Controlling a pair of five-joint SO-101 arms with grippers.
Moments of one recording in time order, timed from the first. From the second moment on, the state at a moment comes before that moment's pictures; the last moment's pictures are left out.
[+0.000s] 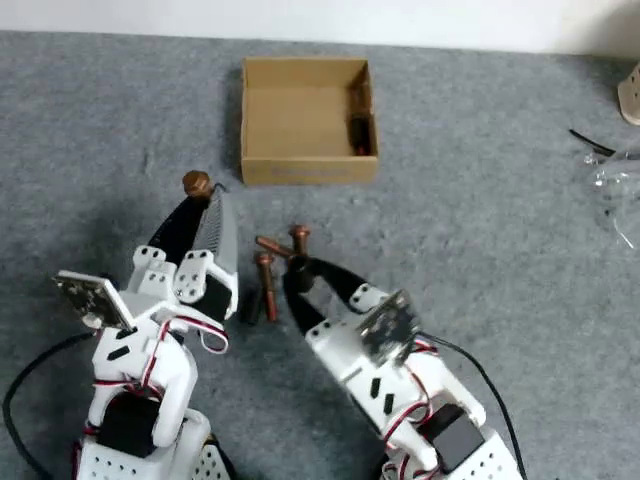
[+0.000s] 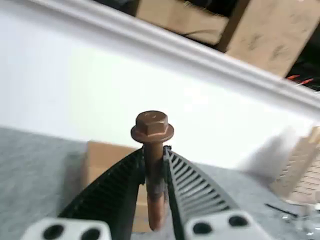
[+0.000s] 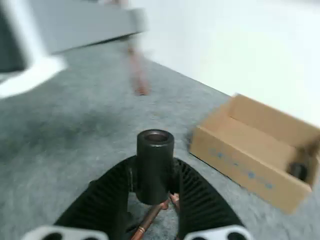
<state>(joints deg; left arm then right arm) 9.7 -103.5 81.5 24.3 24.5 -44.5 -104.5 86.1 33.2 10.2</state>
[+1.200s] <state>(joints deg) 23.5 -103.5 77.1 39.0 33.9 -42.3 -104.5 90.9 33.3 12.7</state>
